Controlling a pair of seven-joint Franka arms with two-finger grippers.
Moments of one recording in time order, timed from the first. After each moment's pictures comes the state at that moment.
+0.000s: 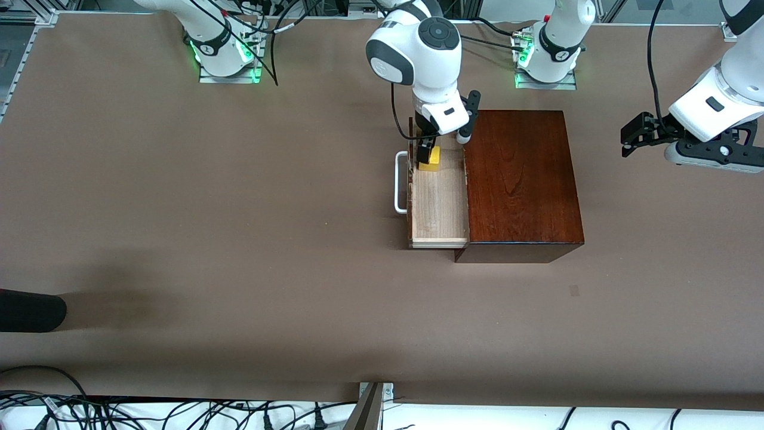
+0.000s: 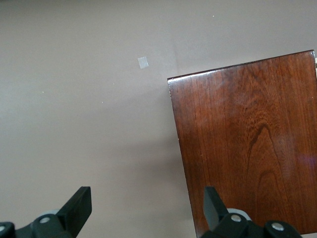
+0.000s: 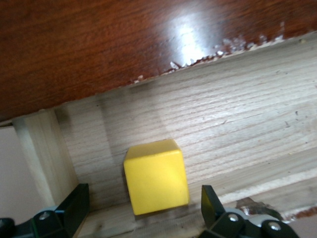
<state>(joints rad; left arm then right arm) 0.14 -0.02 -0.23 -1.69 0.05 1.64 0.08 1.01 0.70 0.01 -1.28 -0.07 2.08 -0.25</state>
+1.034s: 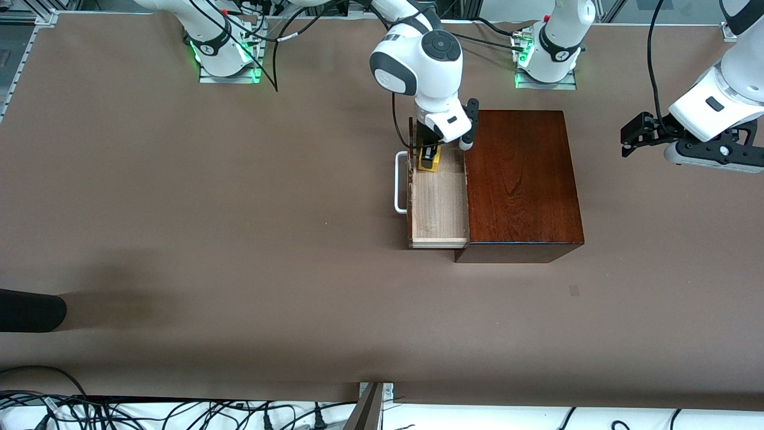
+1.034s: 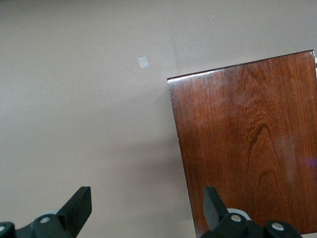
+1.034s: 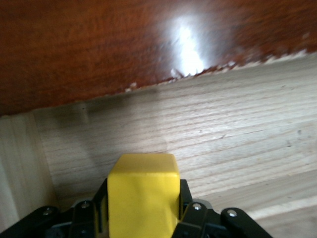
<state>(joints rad) 0.14 -0.02 -0.23 -1.69 0.05 1.64 0.08 1.02 0.75 0.00 -1.23 -0.10 2.09 -0.31</state>
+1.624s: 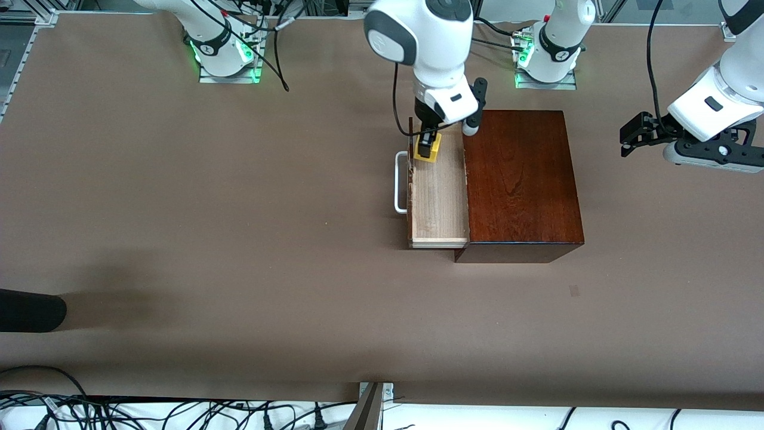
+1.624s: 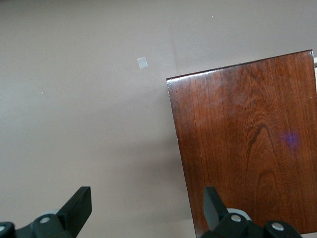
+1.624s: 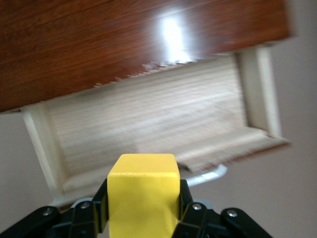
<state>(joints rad) 0.14 -0.02 -0.23 -1.69 0.05 1.64 0.08 0.98 0.69 -0.03 -1.01 -0.10 1.81 -0.31</state>
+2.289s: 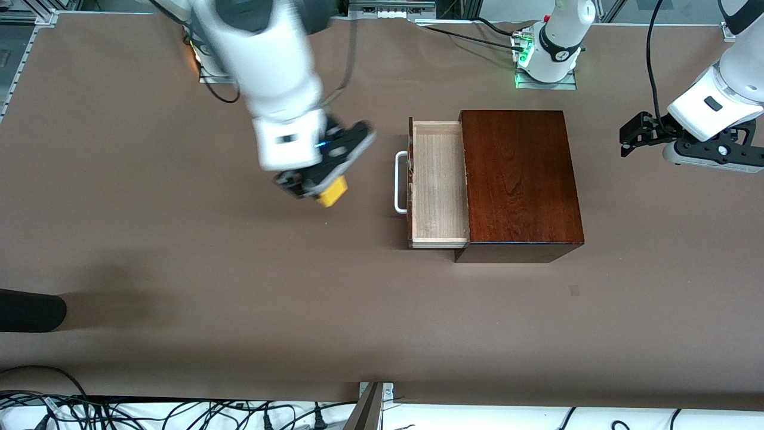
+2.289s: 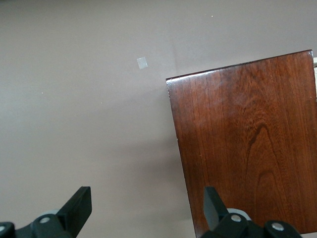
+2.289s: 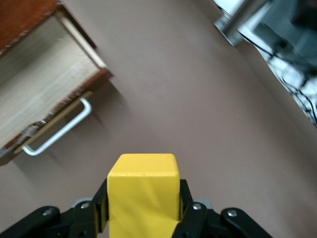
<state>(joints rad) 0.14 -0.02 -0.23 -1.69 0.05 1.64 0.08 0.57 0.51 -0.04 -1.00 0.04 1.66 -0.28</state>
